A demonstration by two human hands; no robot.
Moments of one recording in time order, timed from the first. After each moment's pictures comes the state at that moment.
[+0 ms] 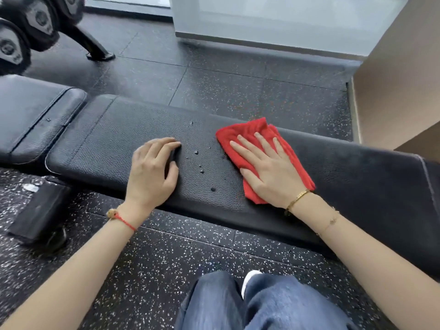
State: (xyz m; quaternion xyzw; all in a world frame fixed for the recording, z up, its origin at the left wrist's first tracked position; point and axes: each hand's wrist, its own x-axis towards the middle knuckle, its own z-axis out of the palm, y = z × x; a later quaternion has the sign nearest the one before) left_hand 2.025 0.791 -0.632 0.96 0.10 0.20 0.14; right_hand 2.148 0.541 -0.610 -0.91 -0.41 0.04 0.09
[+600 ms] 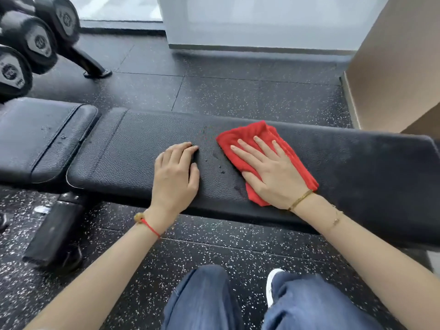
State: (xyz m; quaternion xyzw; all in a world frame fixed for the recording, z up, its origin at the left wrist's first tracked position) left_hand 2.023 0.797 -0.633 0.97 0.09 0.19 0.14; right_hand 2.115 0.572 -0.617 -0.92 -0.39 0.02 0.10
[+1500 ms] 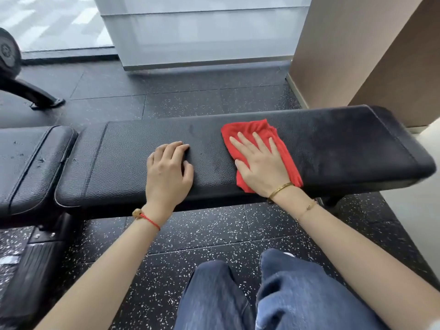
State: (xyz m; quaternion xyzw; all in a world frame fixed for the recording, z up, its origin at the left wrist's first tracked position) left_hand 2.018 0.825 -0.640 0.97 0.01 0.20 0.14; right_hand 2.061 0.597 -0.618 -0.98 -0.19 -0.02 0.11
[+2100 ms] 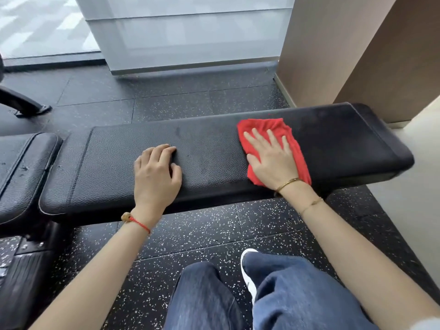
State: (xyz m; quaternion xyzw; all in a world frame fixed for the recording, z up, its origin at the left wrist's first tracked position) left_hand 2.017 0.818 -0.638 0.97 0.02 0.20 0.15; right_hand 2.070 0.550 -0.616 -0.99 -0.10 -0.02 0.09
